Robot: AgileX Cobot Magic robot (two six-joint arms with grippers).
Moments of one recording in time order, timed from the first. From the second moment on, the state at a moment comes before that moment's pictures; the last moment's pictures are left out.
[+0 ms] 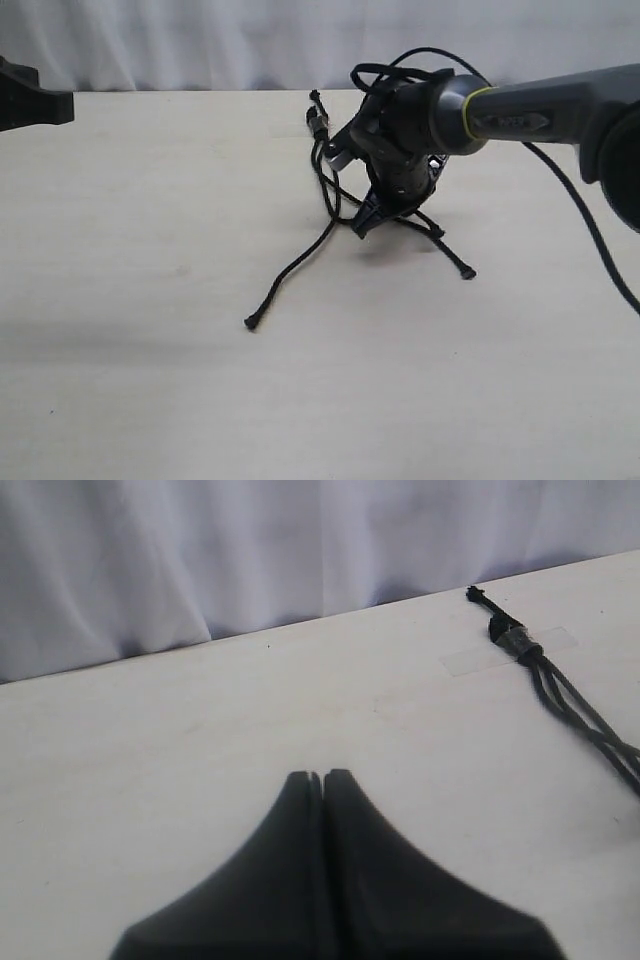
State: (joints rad) left arm -0.07 1.18 -0.71 0.47 0.13 -0.47; right arm 0.48 2.26 -1.58 -0.64 0.84 0.29
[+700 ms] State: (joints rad) left arm -0.07 1.18 -0.71 0.47 0.13 -0.47; right arm 0.58 2.18 -1.58 0.08 0.98 -0.36
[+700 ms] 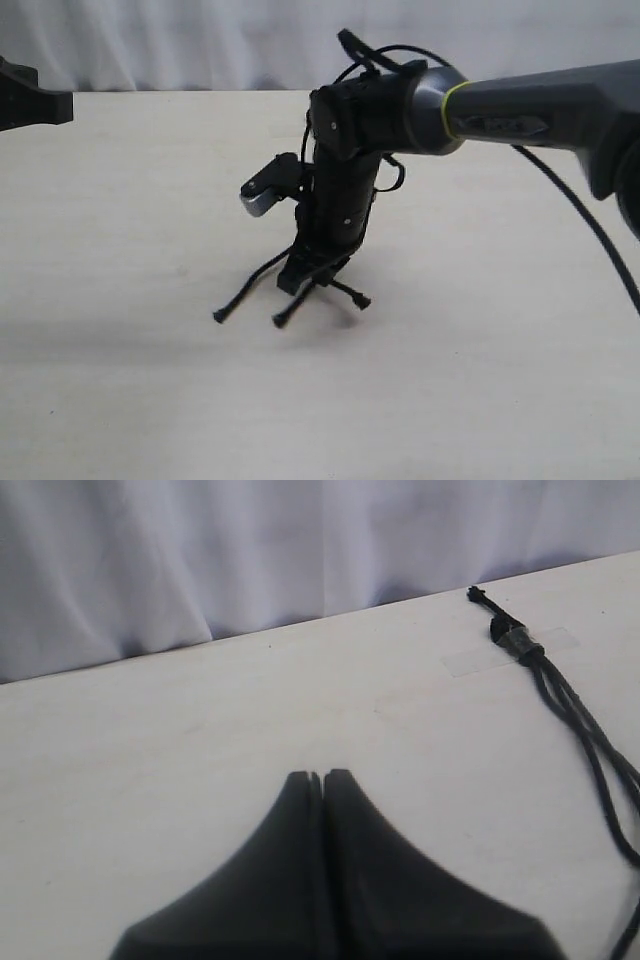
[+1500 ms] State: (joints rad) left arm -0.07 1.18 -0.71 0.47 0.13 -0.47; right arm 0.47 2.16 -1.48 -0.14 0.87 -0.07
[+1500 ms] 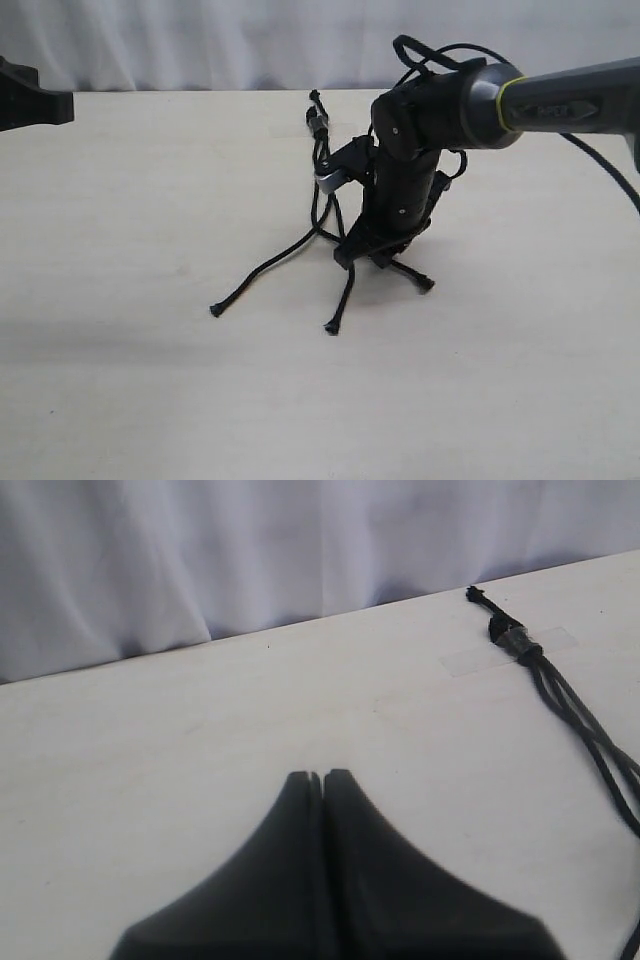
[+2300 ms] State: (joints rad) left arm -0.07 1.18 -0.71 0.46 0.13 -0.47; right arm 0.47 1.41 -1.22 -0.14 0.64 0.10
